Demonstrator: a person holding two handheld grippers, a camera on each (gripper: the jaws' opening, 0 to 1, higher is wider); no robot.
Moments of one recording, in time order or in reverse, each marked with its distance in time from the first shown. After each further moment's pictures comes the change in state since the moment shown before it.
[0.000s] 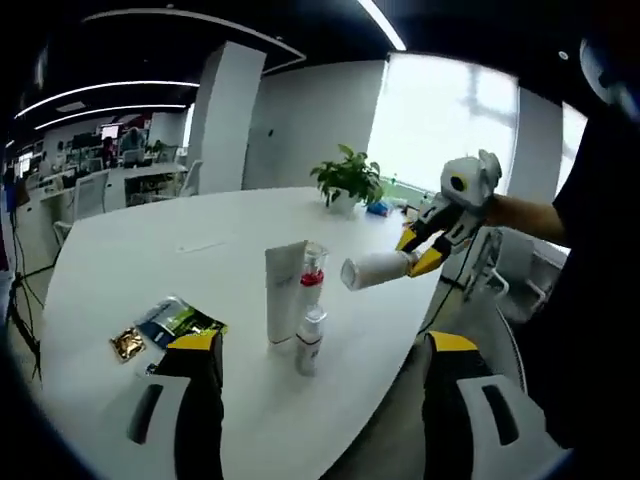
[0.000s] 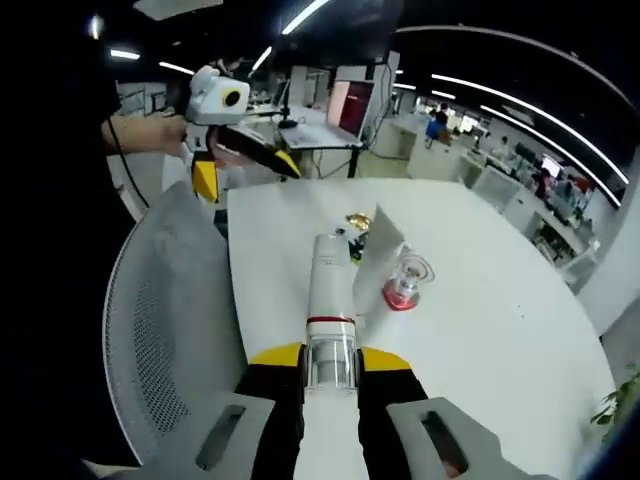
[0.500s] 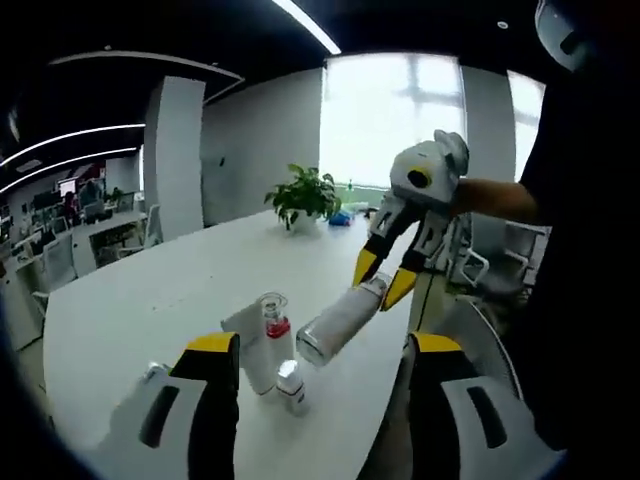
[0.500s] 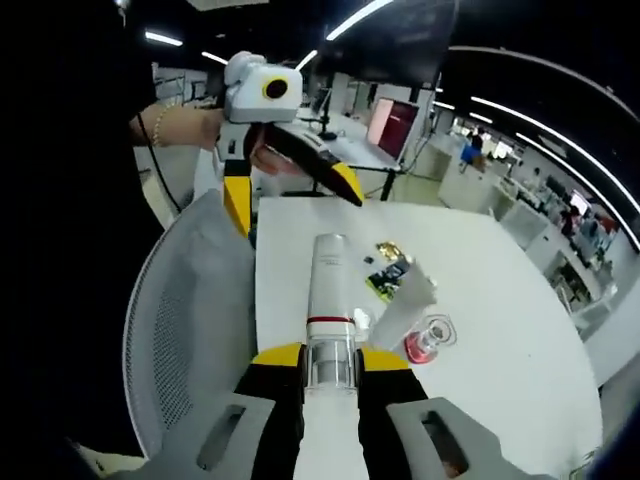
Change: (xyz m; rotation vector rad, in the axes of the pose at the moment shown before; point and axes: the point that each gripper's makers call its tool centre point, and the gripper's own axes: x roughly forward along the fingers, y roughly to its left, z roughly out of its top) left arm 0.020 -0.025 0.038 0.186 -0.042 -0.111; right arm 0.005 0.028 0.043 -0.160 -0.020 0.118
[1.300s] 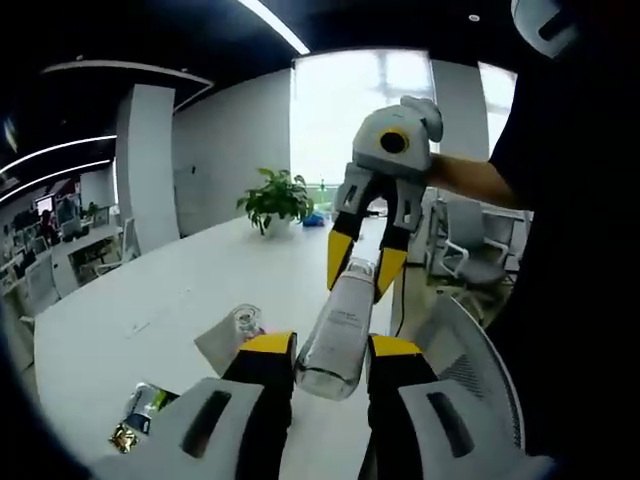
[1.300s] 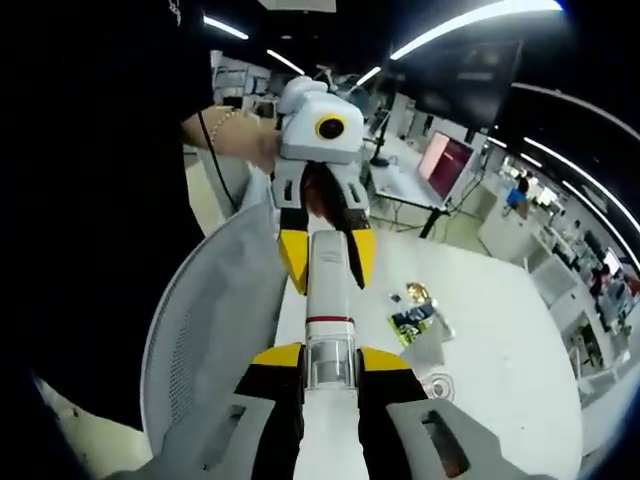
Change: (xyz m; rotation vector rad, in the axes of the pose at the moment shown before) left arm 0.007 -0.021 0.009 0.063 -0.023 -0.087; right arm -0.013 0.009 0.037 -0.171 -0.077 0.134
